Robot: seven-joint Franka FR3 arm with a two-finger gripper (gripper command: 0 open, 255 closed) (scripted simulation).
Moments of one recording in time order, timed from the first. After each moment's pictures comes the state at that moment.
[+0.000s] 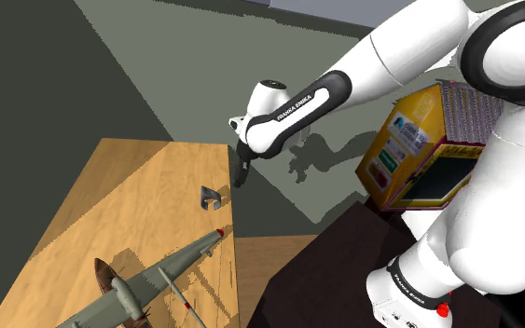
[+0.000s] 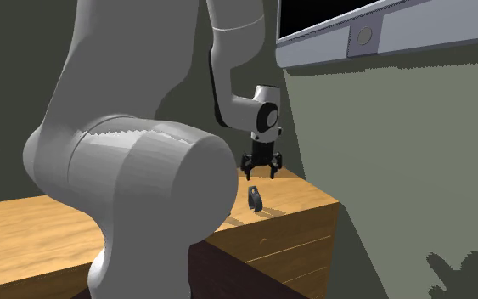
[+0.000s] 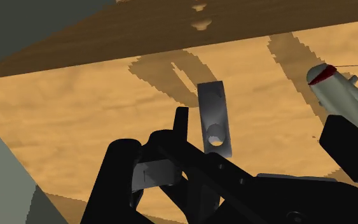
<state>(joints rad) 0.16 0.29 0.07 -2.27 0.15 2.68 -0.69</state>
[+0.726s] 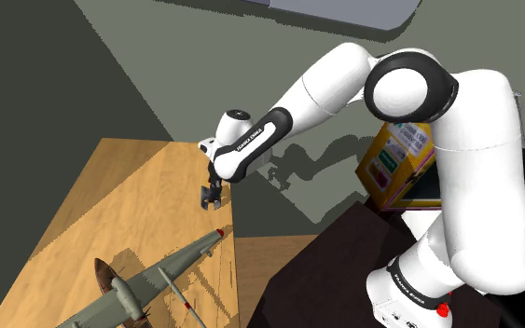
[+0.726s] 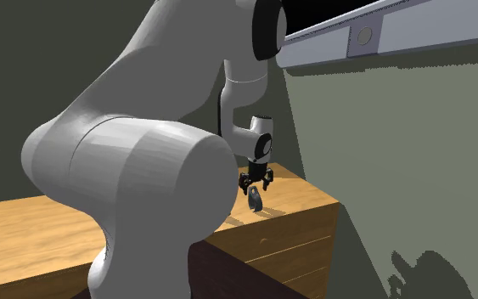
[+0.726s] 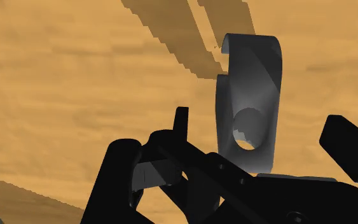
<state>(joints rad) 0.18 0.69 0.12 -1.95 0.10 2.80 -0.83</state>
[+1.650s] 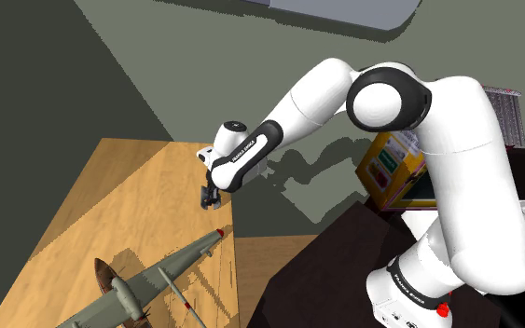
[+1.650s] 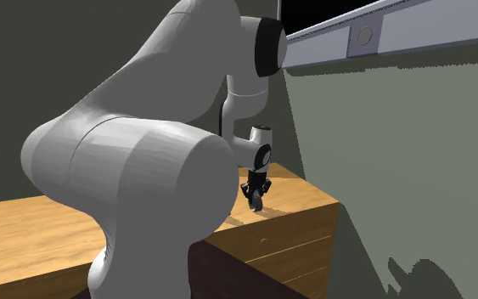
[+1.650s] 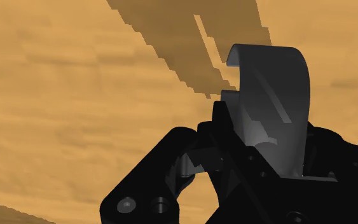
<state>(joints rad) 0.19 0.80 0.12 -1.89 0.09 2.84 -0.84</state>
